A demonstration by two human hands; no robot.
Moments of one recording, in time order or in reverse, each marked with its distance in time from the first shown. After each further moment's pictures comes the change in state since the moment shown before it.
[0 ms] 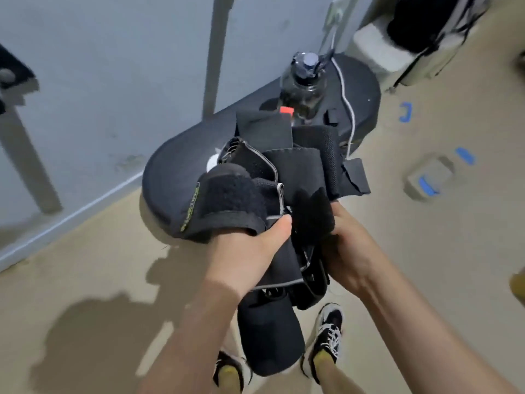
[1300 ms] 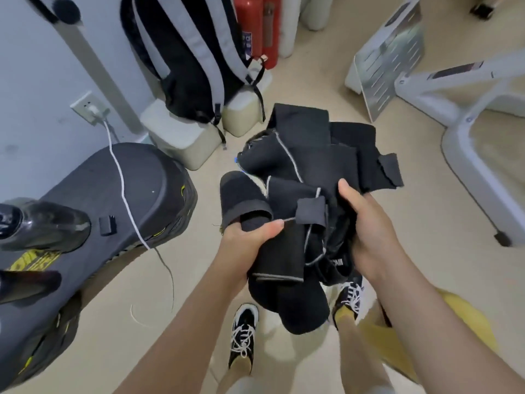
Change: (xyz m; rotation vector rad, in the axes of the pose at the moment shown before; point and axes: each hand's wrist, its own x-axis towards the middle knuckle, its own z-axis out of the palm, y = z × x) left_hand 0.088 0.371 0.690 -0.323 -0.345 -0.137; right_hand 0.000 -0.436 -0.673 0.289 0.467 -0.192
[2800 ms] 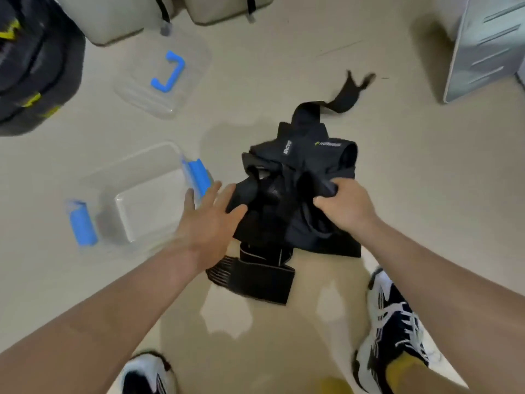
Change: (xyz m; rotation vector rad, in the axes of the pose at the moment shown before) left_hand 0.430 -0.287 0.207 1.839 0.233 0.216; right_hand 0.537 0.091 -0.307 -1.514 -0.215 -0.211
